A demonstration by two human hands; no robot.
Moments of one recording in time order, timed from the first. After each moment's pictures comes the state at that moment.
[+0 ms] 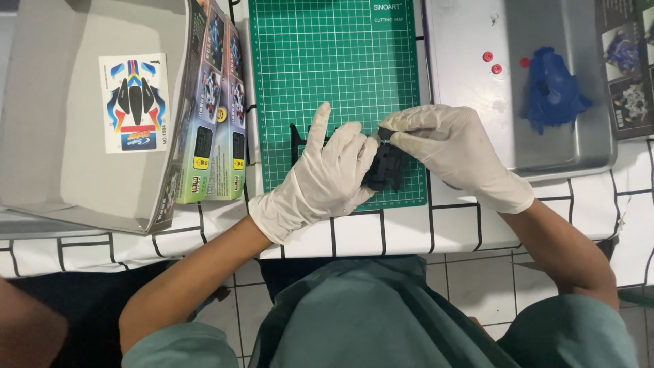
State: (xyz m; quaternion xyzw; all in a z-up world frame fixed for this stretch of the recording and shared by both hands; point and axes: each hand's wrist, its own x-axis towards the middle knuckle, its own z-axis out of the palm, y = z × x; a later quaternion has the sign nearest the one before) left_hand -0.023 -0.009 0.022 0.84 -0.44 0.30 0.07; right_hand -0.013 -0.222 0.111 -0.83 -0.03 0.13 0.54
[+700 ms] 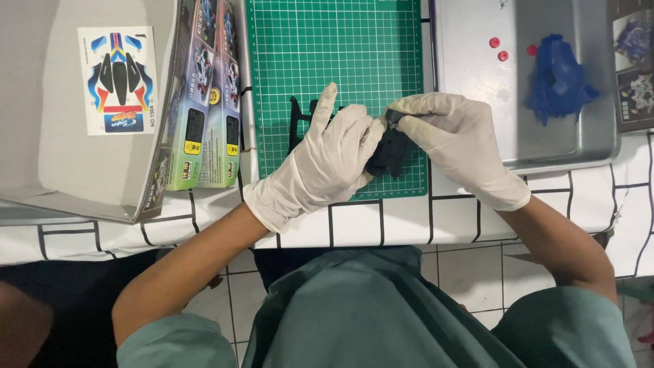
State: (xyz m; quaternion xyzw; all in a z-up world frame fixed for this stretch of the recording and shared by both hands) left_hand -0.015 -0.013 0.009 0.83 -0.46 0.31 0.11; right_hand -0.022 -0.219 0.099 -0.82 -0.04 0.09 0.56
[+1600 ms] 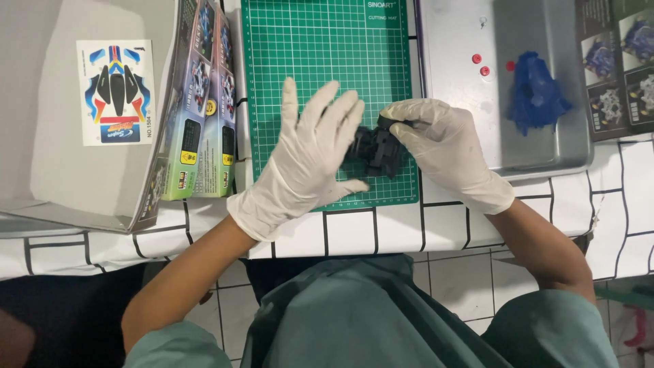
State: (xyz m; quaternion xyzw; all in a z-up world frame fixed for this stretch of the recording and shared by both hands) left_hand -0.017 0.004 0.053 0.91 -0.35 0.20 -0.01; right_hand -0.019 -0.231 0.085 -0.84 -0.12 0.02 0.52
